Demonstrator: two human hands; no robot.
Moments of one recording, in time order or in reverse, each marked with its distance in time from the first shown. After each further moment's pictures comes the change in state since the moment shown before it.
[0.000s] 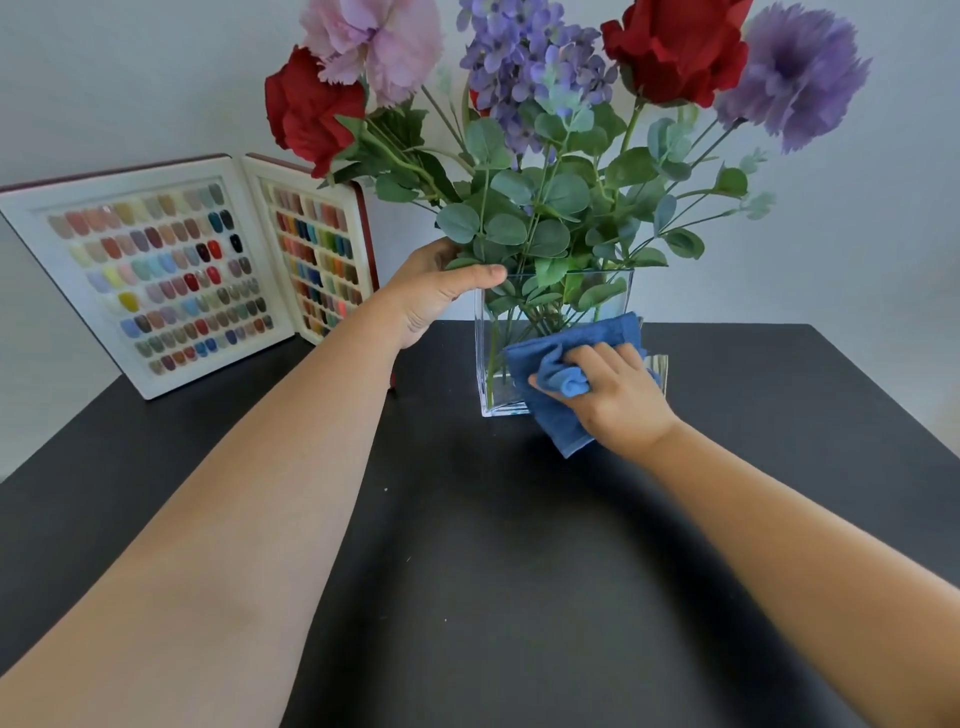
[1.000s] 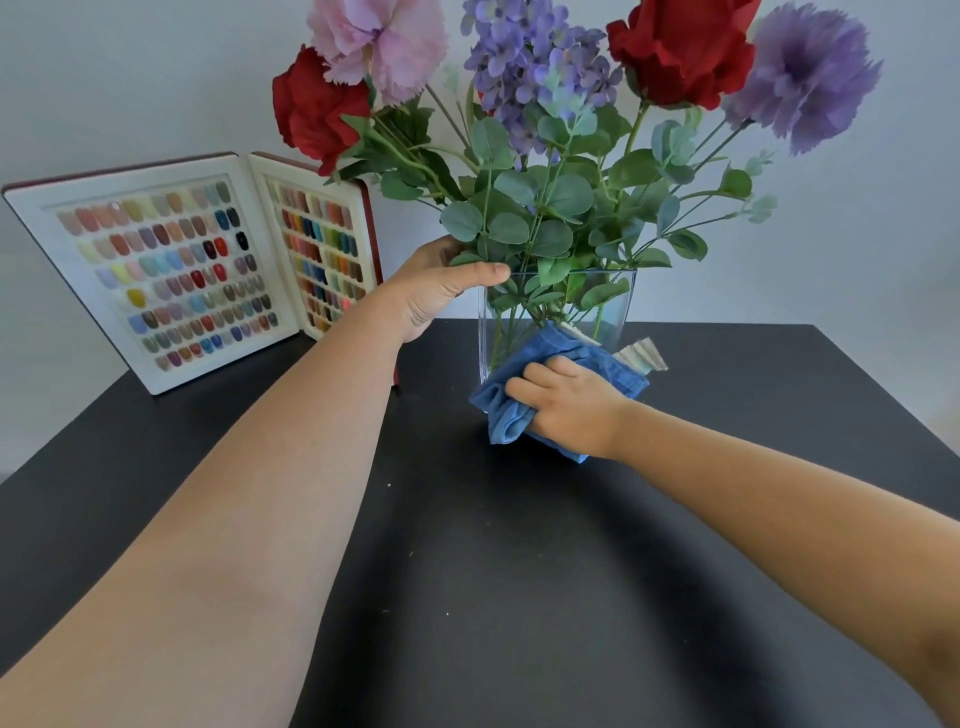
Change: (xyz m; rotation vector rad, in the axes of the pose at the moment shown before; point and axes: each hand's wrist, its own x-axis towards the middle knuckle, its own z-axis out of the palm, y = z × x) left_hand 0.002 0.002 -0.004 0.045 -0.011 -0.016; right_hand 0.030 -0.019 -0.003 -0.132 -0.375 -0.456
